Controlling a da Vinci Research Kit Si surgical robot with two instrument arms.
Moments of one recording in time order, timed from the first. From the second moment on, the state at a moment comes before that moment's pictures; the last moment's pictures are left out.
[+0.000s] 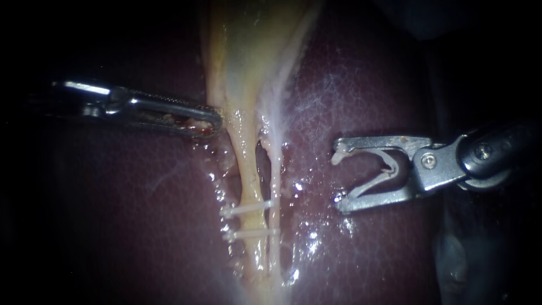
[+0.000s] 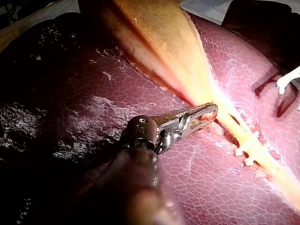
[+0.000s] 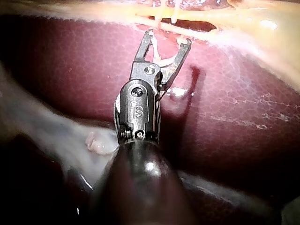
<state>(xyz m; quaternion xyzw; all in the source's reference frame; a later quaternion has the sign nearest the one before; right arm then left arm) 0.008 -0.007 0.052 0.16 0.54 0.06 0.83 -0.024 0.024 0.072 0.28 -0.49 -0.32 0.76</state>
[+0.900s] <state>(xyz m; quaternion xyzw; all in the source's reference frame) 0.010 -0.007 0.052 0.20 0.54 0.10 0.81 -0.018 0.028 0.066 0.26 -0.49 -0.34 0.75</state>
